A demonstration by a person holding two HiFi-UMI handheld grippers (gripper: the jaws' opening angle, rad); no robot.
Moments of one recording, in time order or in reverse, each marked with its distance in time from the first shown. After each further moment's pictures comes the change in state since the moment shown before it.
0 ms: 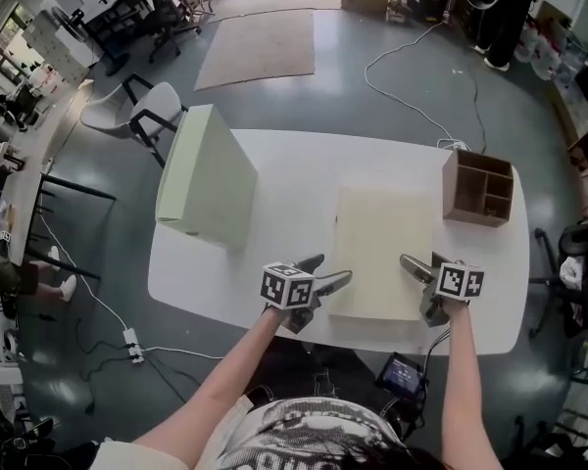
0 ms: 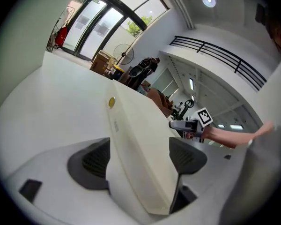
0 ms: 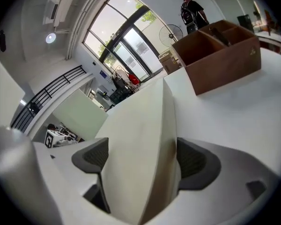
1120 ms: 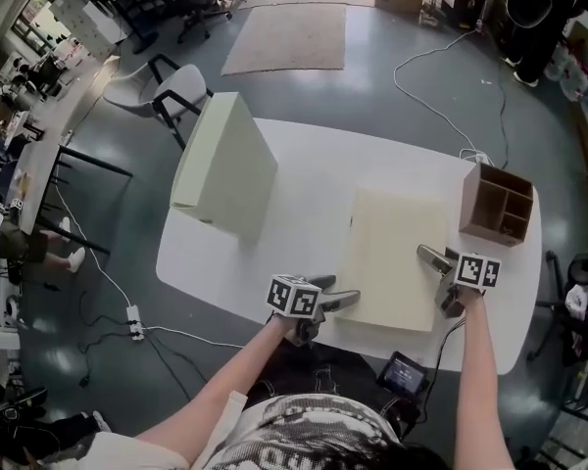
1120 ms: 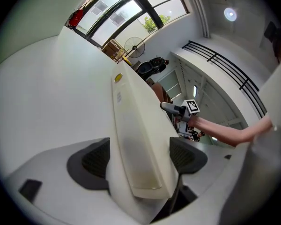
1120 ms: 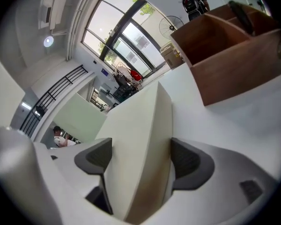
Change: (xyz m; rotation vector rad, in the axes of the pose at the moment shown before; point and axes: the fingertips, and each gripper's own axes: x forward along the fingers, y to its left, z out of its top) left arm 0.003 -0.011 -0.049 -0.192 0.051 -0.052; right arm 0.023 -0.023 0.034 0.037 0.069 0.069
